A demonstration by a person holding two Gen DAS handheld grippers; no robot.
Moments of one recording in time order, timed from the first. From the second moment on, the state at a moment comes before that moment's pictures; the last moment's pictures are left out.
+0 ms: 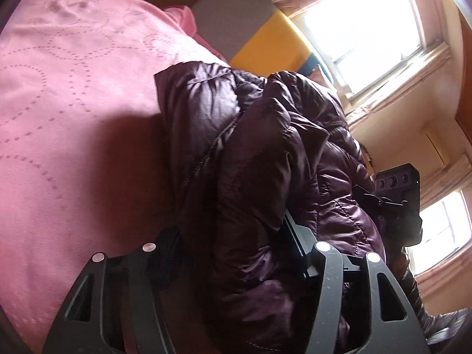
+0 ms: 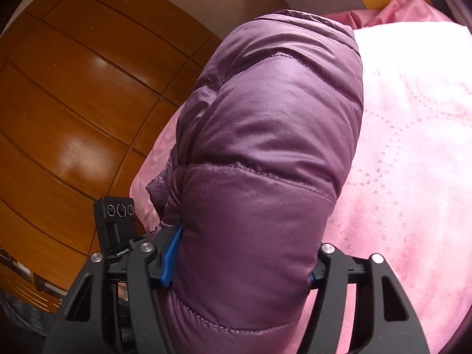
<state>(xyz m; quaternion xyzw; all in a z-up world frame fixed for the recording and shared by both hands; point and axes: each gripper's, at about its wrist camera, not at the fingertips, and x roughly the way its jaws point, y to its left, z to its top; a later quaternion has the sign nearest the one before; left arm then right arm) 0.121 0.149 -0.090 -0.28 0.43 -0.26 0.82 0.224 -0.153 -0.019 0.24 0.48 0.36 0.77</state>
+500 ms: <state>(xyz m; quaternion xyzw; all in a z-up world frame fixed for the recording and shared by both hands) 0.199 -0.084 -0.047 -0.16 0.45 -0.42 0.77 0.145 -0.336 0.028 0.27 0.38 0.19 0.87</state>
